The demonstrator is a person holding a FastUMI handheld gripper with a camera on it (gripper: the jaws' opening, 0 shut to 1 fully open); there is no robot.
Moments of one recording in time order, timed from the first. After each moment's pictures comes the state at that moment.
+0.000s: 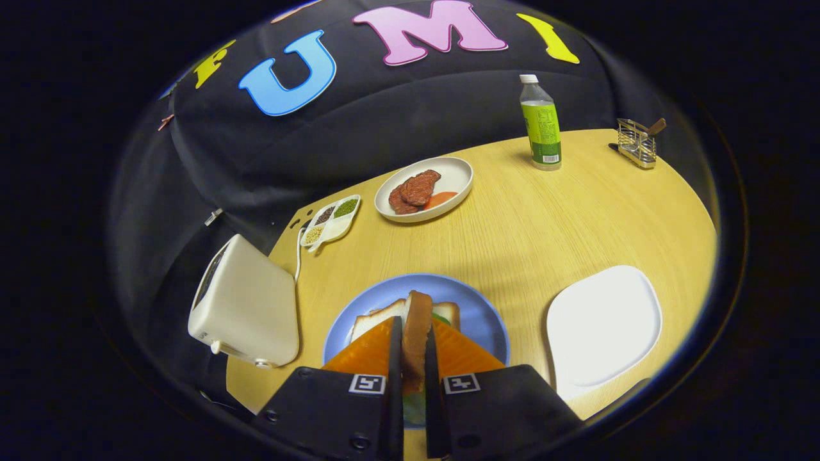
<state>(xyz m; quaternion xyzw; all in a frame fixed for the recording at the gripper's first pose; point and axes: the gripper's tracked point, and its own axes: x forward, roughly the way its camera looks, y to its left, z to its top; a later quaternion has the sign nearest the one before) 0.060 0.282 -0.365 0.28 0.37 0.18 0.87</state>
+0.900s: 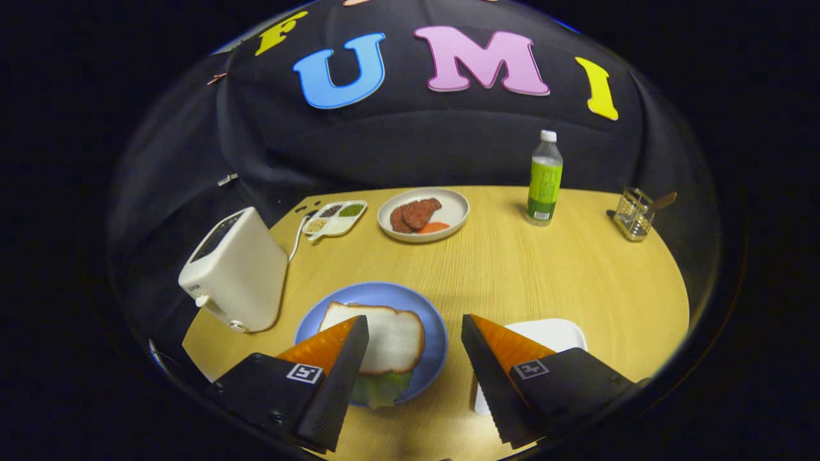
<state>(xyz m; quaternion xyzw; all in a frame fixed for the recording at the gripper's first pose) 0.047 0.220 -0.308 0.16 0.28 0.21 0.92</state>
